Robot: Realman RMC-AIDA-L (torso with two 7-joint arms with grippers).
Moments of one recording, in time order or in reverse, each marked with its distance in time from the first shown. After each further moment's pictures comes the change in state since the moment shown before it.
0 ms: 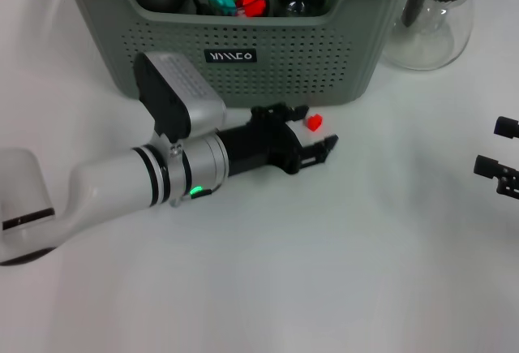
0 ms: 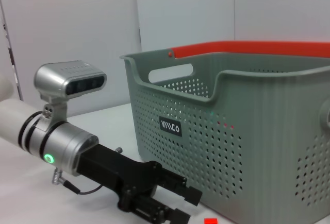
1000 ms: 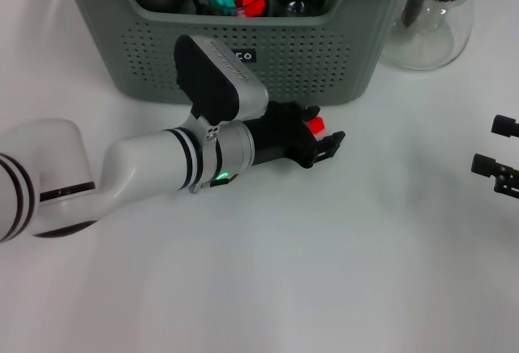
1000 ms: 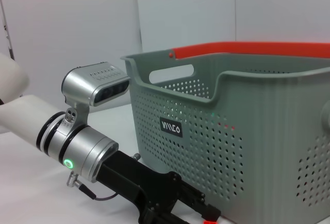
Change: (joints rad) left arm -0.106 -0.008 -0.024 -0.062 0.008 -0.218 -0.006; right arm 0.004 0.003 0.000 0.000 -0.001 0.002 0.002
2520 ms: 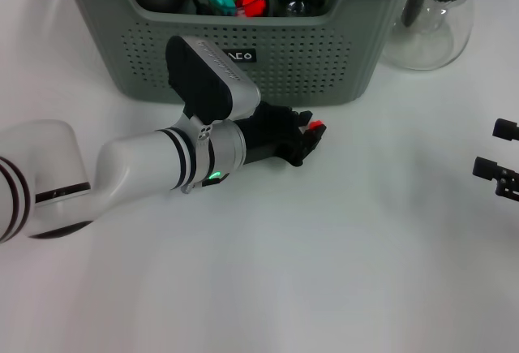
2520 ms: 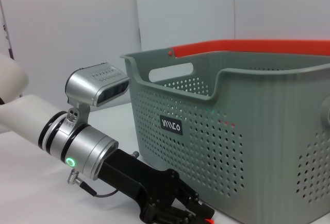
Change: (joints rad) left arm 0.010 0.001 -0.009 0.011 0.000 -0.025 0.000; right arm -0.008 0.000 0.000 0.000 0.000 -0.002 0.000
